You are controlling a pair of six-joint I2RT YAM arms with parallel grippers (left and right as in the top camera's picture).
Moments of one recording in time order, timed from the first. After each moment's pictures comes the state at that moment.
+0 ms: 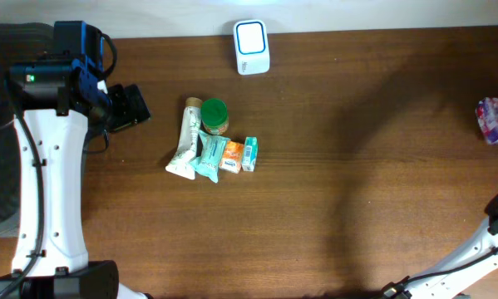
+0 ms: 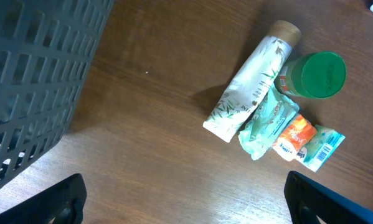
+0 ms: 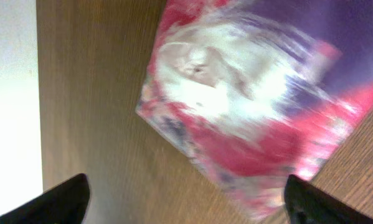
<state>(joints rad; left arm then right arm) 0.00 1.70 2.00 -1.56 -0.09 -0.40 -0.83 2.28 2.06 -0.93 -0.41 0.56</state>
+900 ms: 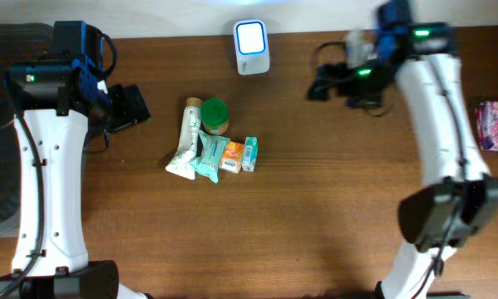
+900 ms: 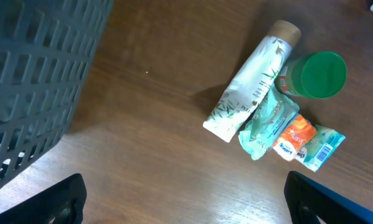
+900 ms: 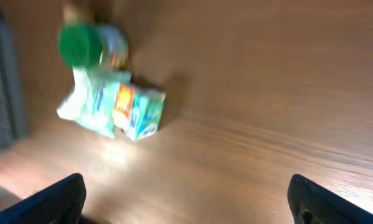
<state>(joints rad) 0.00 1.70 2.00 -1.56 -0.09 -0.40 0.12 2.01 2.07 -1.41 -0.43 0.10</state>
